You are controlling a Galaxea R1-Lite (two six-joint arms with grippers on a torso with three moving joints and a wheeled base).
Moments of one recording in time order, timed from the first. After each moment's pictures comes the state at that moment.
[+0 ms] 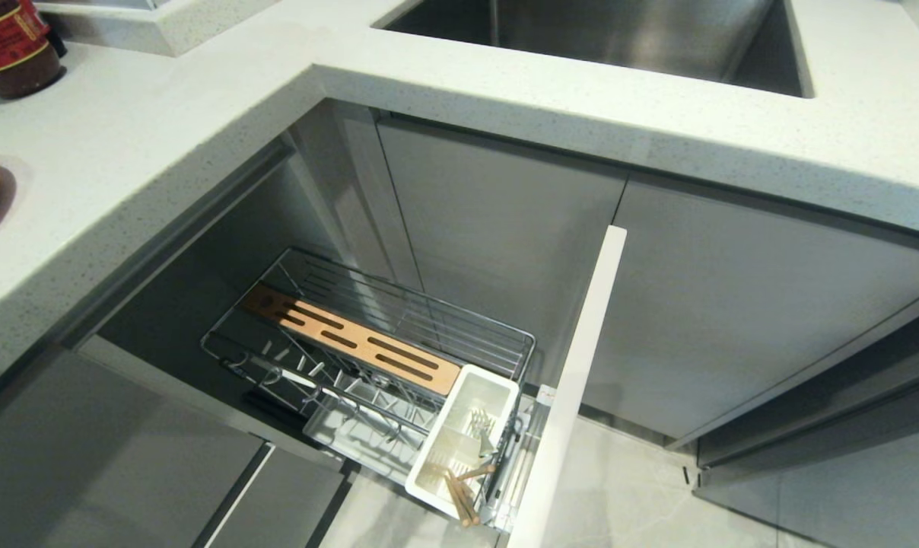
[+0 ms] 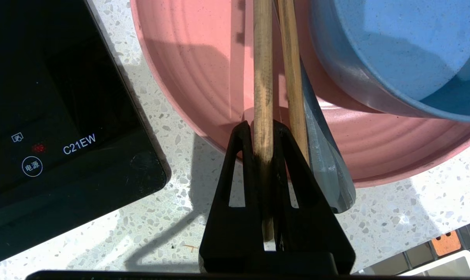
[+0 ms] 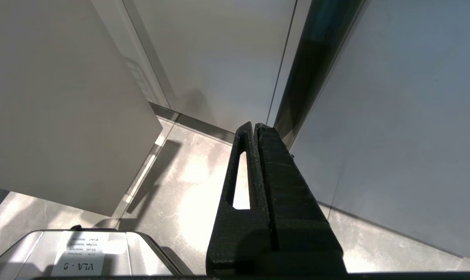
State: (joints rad) left arm 0.72 1.18 -1.57 0.95 -0.15 -0.16; right arm 0.00 0.00 0.00 0.00 0.00 -0.01
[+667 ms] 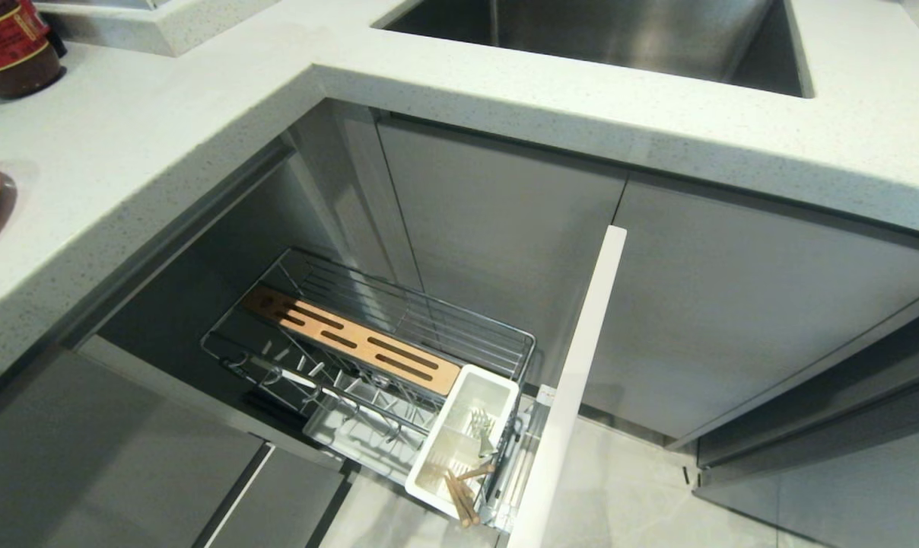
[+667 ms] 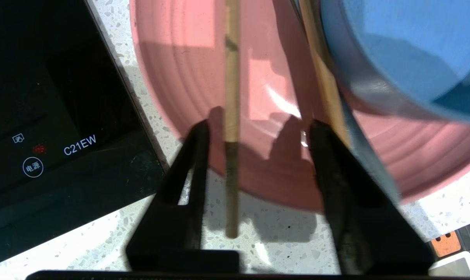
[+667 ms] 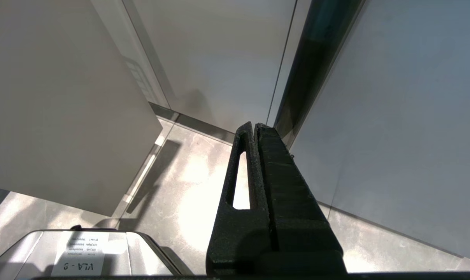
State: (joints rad) left arm 0.72 1.18 -1.57 0.95 -0.15 -0.16; right arm 0.00 0.00 0.00 0.00 0.00 -0.01
